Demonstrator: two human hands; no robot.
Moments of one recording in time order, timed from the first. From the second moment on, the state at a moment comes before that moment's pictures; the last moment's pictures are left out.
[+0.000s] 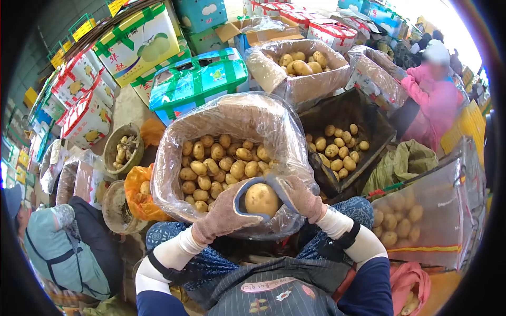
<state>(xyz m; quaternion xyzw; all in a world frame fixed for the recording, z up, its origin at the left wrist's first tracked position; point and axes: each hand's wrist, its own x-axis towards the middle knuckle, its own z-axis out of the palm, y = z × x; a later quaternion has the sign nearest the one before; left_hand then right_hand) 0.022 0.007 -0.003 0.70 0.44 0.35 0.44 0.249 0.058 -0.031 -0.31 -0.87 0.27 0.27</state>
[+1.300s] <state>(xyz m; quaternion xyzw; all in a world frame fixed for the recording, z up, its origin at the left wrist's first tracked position) -0.074 0.004 0.052 0.39 0.48 0.66 0.42 0.422 -0.063 0.133 -0.59 -0.63 -0.17 0.48</state>
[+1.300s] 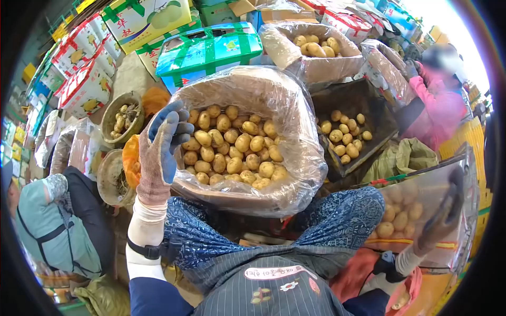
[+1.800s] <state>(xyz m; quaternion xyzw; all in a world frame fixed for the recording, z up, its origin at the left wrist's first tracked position) -0.071 0.124 -0.111 0.80 0.57 -0.09 0.16 0.282 0.069 -0.003 -0.40 -0.82 0.30 0.27</state>
